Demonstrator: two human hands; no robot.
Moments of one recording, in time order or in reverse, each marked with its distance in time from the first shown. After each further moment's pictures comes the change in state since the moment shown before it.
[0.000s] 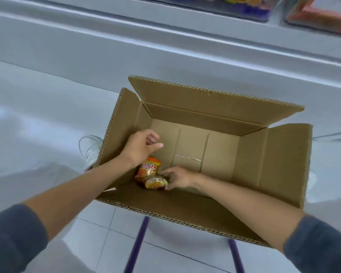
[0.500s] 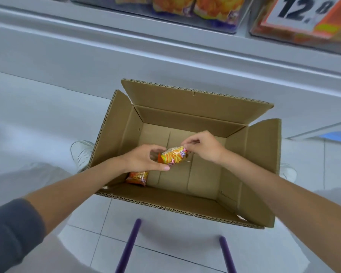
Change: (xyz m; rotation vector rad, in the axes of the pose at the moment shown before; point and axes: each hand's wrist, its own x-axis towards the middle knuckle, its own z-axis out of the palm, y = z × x) left_hand -0.020 0.021 0.007 -0.034 -0.498 0.010; right_hand -0.102 -0.019 -0.092 0.072 0.598 -0.202
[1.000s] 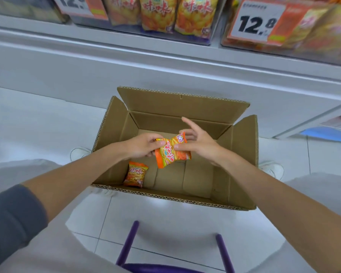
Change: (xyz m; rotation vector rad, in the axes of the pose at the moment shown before) left_hand -0.017 0.052 -0.008 -0.103 -0.011 0.072; right_hand -0.046 -0.027 -0.015 0.426 -0.021 0.039
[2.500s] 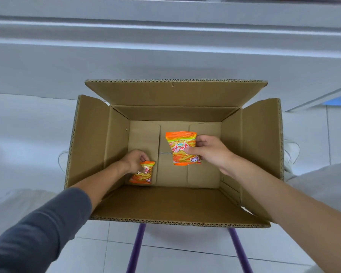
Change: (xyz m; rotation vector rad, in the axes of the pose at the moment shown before) left_hand 0.102 -0.164 0.008 0.381 0.013 -0.367; right_hand 0.016 0.058 -0.007 0.162 0.138 0.322
